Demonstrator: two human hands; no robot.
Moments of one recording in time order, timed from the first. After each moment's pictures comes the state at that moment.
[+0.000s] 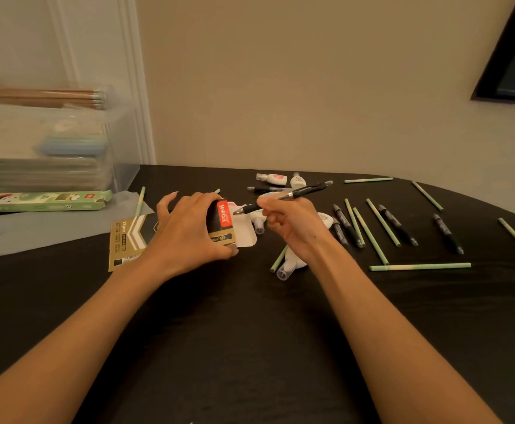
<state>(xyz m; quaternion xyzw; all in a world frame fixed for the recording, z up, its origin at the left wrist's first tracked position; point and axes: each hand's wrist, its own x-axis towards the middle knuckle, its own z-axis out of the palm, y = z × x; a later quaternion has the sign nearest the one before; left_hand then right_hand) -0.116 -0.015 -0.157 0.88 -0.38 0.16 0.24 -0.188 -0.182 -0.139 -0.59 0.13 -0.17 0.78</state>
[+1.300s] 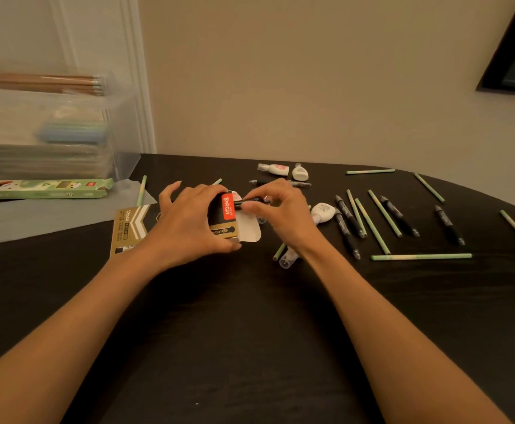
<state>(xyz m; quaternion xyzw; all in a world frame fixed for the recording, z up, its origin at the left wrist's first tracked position) -0.129 -0.008 -0.150 0.87 -0.40 0.15 0.23 -0.187 -0.169 -0.151 -0.86 0.04 -0.26 0.44</state>
